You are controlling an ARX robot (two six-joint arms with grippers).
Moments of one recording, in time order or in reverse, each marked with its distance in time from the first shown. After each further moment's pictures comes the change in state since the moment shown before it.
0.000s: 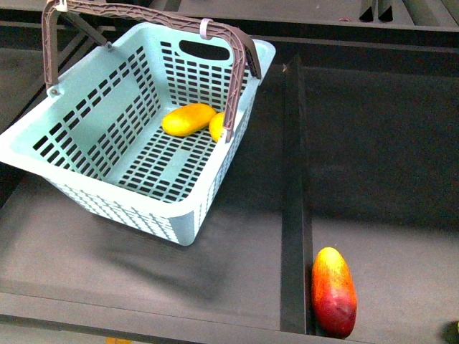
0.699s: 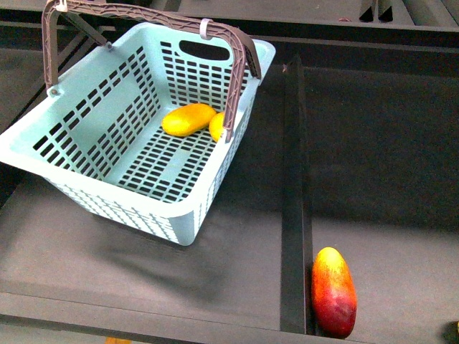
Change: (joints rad) left arm 0.000 -0.452 0.000 -0.430 0.000 0.000; right arm 0.000 0.000 0.000 0.000 0.000 0.000
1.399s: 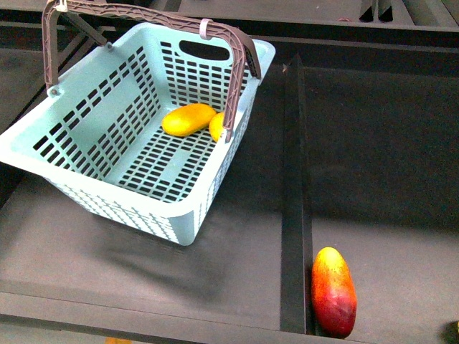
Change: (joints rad) left arm 0.000 -0.200 0.000 -0.204 0.000 0.000; right arm 0.000 0.000 0.000 0.000 0.000 0.000
